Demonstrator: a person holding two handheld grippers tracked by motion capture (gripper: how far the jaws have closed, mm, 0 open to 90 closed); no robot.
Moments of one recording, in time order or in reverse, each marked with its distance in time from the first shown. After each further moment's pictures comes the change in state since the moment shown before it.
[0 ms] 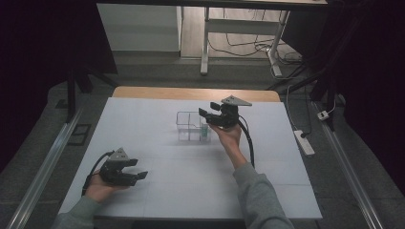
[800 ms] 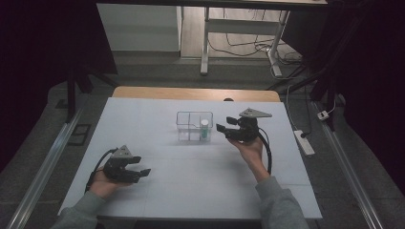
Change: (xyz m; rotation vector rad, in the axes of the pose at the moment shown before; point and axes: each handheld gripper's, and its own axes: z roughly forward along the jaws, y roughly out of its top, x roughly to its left) left arm 0.004 0.007 0.008 -0.009 -0.009 0.012; right arm -0.011 -0.021 -0.074 0.134 0.005 -0.032
